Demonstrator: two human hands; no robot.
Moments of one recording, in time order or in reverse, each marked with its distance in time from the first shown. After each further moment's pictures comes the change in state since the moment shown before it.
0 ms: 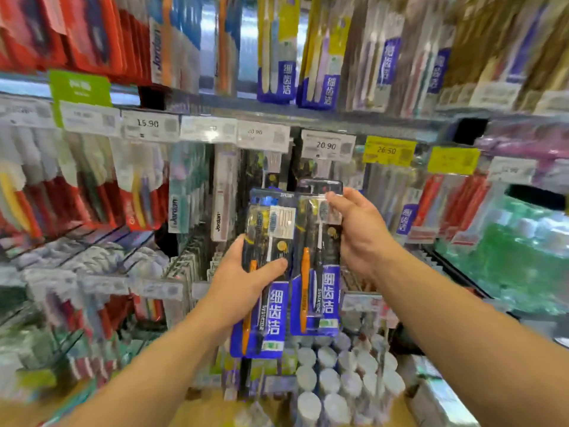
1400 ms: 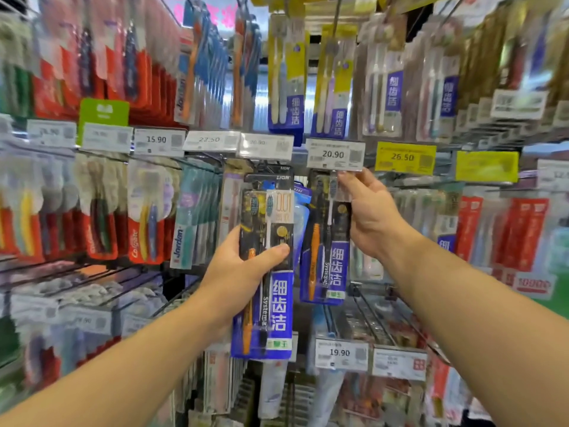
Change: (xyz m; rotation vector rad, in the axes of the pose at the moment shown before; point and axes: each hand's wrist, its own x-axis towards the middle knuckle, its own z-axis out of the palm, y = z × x) left_hand 0.047 -0.007 0.005 0.009 0.050 0.352; right_hand 0.093 0.003 -0.005 0.057 -0.227 -0.342
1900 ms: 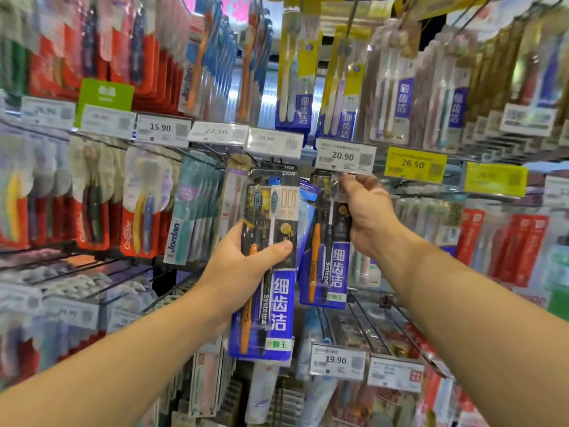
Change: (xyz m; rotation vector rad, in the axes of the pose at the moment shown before) left_hand 0.005 0.001 -0.003 -0.056 -0.055 0.023; right_hand 0.017 0.008 0.013 -0.129 0.194 0.024
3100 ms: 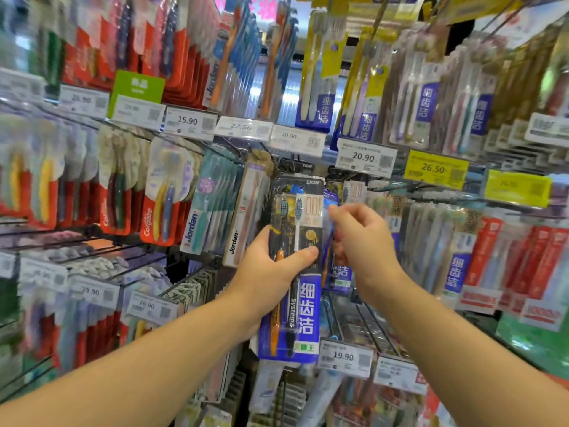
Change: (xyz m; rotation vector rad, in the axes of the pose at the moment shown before) left_hand -0.007 -0.015 0.016 -0.104 0.046 0.021; right_hand -0.086 0.009 0.000 -0.291 -0.145 -0.081
